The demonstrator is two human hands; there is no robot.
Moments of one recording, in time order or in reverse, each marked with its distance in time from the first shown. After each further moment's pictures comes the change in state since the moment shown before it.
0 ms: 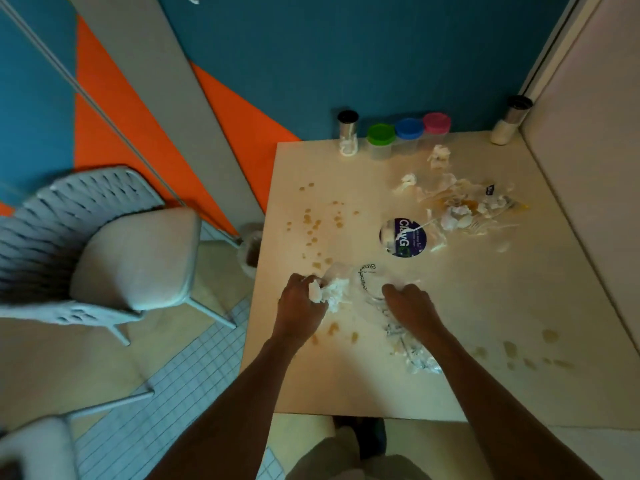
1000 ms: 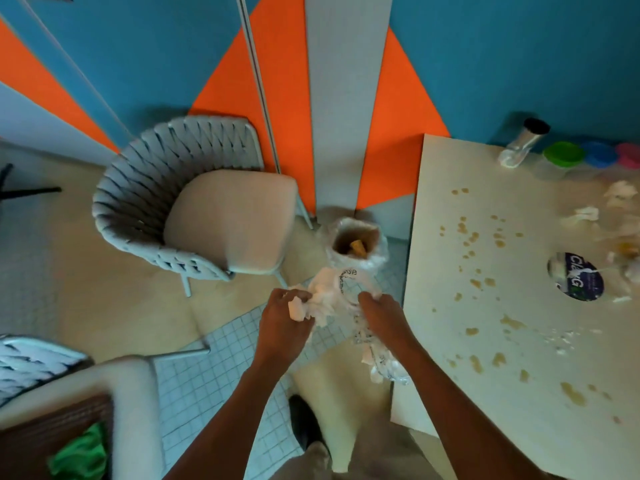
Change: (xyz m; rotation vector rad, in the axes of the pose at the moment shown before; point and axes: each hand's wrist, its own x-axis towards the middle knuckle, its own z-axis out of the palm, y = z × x) left_hand -0.009 -0.268 -0.251 -0.128 0.177 -0.204; right_hand -0.017 -0.308 0.249 0.003 -0.236 0.028
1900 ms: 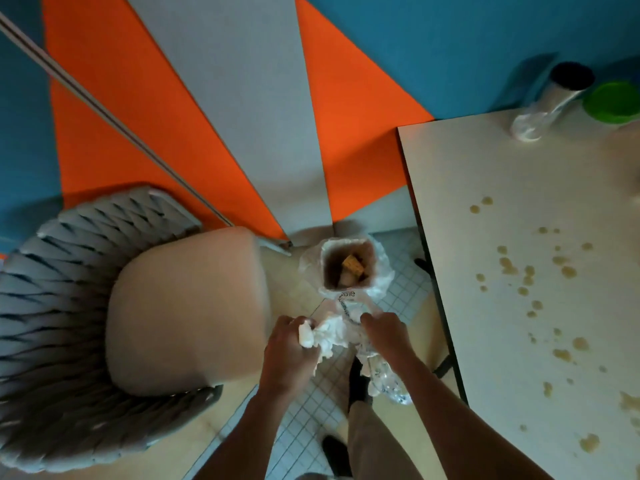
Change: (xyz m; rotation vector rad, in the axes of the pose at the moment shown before) left_hand 0.296 0.004 0.073 0.258 -0.397 0.065; right_hand 0.289 -0.014 0.007 0.071 0.059 0.341
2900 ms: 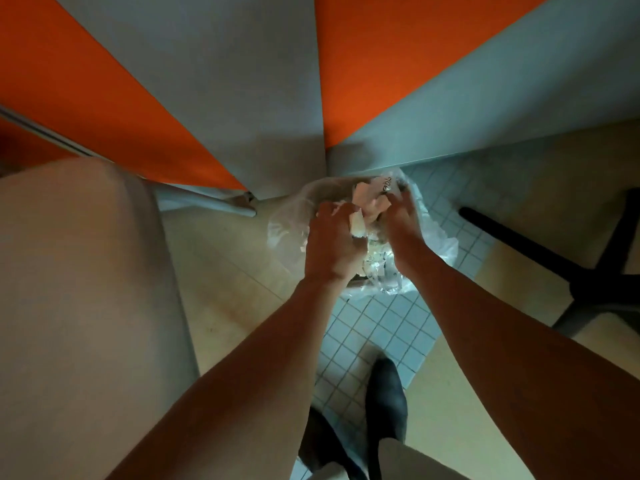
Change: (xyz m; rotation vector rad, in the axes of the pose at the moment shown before) left_hand 0.390 -0.148 0.279 0.061 -0.014 0.238; right_hand 0.425 0.035 0.141 0.882 0.293 0.029
